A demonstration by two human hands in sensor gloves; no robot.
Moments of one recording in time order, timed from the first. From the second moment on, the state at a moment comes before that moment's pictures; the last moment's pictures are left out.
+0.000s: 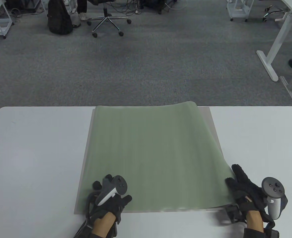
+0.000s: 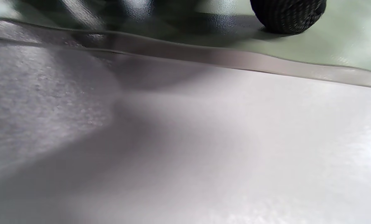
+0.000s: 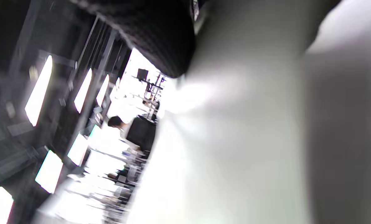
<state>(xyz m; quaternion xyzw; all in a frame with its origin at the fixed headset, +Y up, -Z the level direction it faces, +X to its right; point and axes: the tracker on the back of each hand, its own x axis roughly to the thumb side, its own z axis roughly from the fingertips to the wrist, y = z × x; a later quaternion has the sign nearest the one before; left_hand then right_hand) -0.160 -0.785 -0.299 -0.29 0.02 0.06 0.96 0.350 -0.760 -0.284 -0.15 -0.02 0.88 0.45</state>
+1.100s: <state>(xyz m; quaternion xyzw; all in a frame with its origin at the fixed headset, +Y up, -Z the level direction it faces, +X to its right) -0.156 -0.785 -0.299 -0.29 -0.01 0.02 0.96 0.314 -0.761 -0.353 -0.23 0.03 0.94 0.25</state>
